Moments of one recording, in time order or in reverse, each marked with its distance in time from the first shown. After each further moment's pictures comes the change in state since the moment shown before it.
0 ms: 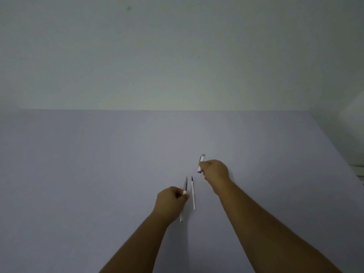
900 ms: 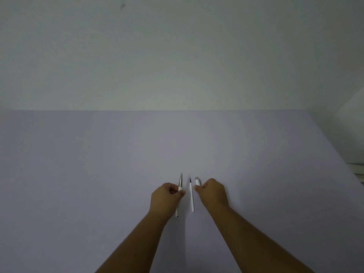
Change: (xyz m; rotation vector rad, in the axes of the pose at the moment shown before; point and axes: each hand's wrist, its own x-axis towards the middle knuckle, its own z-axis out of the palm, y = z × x) left_hand 0.015 -0.001 -0.003 -0.179 0.082 -0.074; right_hand -0.003 0.057 0.026 -0.394 0.099 0.003
